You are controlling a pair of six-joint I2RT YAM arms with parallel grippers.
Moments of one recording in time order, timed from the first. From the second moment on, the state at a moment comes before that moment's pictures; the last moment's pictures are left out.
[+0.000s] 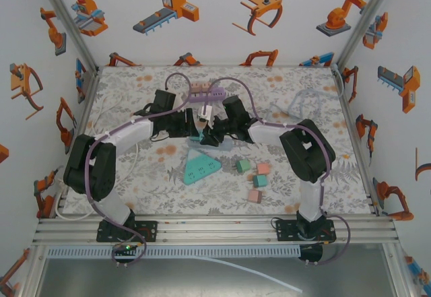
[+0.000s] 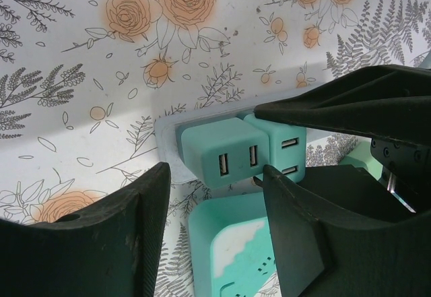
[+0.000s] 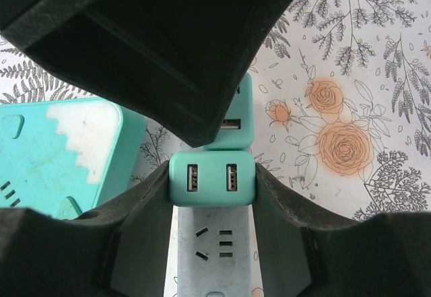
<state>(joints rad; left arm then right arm) -0.46 1.68 1.06 -0.28 0.26 -0.38 0.64 1.96 1.16 0.17 -0.71 -0.48</state>
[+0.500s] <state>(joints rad) -0.46 1.68 1.04 -0.23 0.28 -0.38 0.63 1.96 1.05 0.43 -0.75 -0.38</state>
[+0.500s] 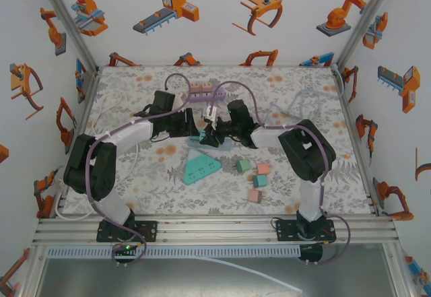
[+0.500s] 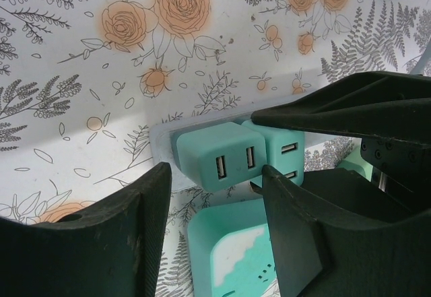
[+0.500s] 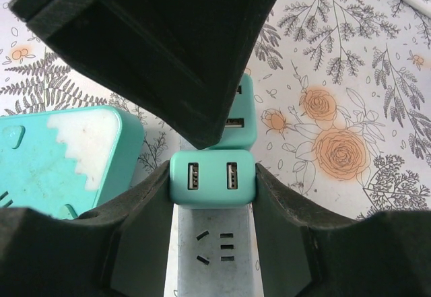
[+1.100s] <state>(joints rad) -0.45 1.70 1.02 -0.17 0.31 -0.39 0.62 1.95 1.04 0.45 -0.75 -0.35</state>
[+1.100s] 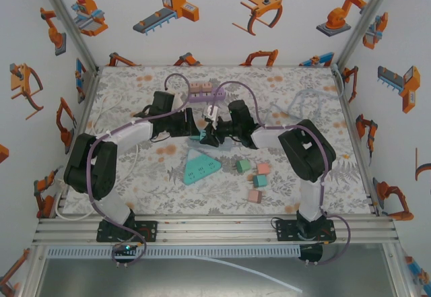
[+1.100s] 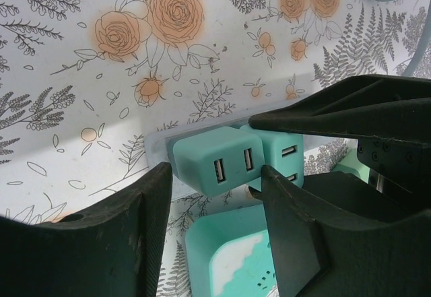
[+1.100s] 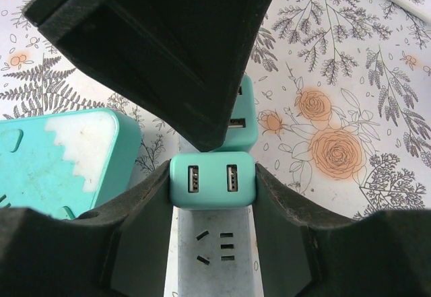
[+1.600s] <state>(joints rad) -0.47 1.71 0.99 -0.11 0.28 -0.40 0.63 1.92 1.01 0.48 -0.71 -0.33</state>
